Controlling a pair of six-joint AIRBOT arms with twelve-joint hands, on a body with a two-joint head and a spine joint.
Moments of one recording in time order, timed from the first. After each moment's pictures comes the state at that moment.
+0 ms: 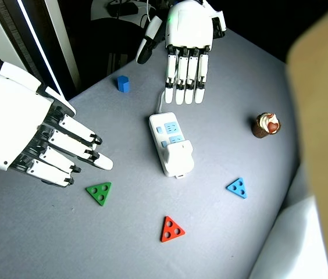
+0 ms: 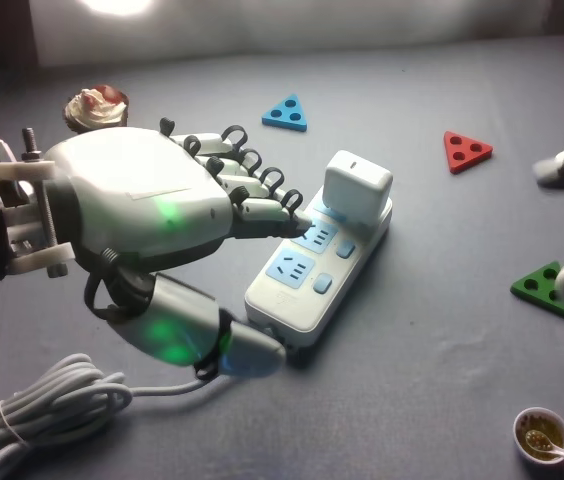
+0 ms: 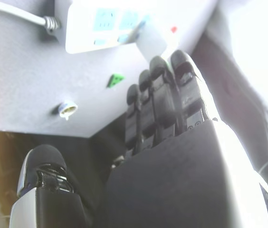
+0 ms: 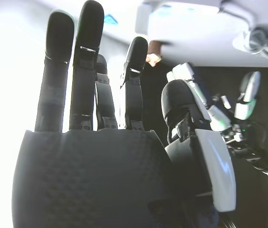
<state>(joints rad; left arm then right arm) 0.47 -0.81 0.79 0.67 -0.09 0.48 -0.15 -0.46 0.63 0.99 0.04 -1.84</state>
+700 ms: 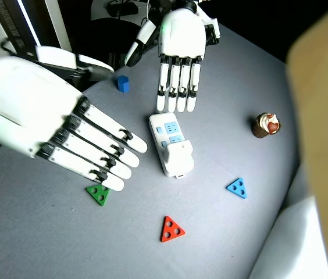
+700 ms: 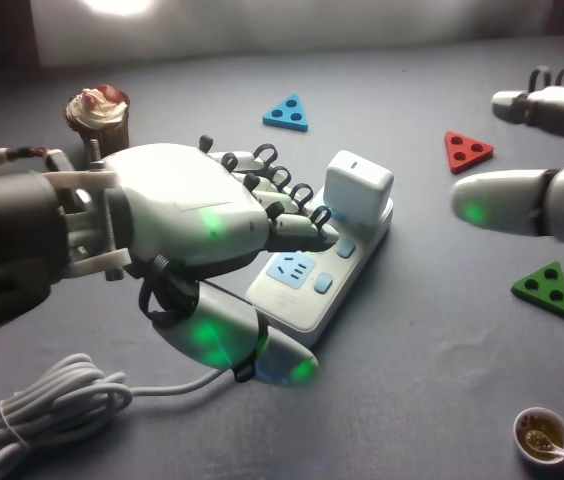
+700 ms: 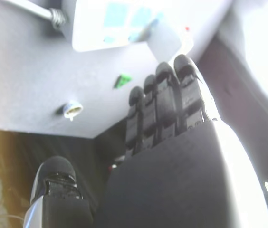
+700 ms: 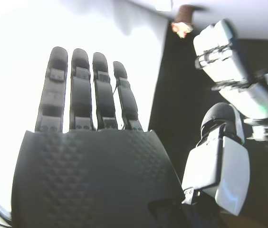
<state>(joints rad) 0.47 -0.92 0.84 0.67 -0.02 0.47 -0.24 -0.73 0.60 1.23 0.64 -1.84</state>
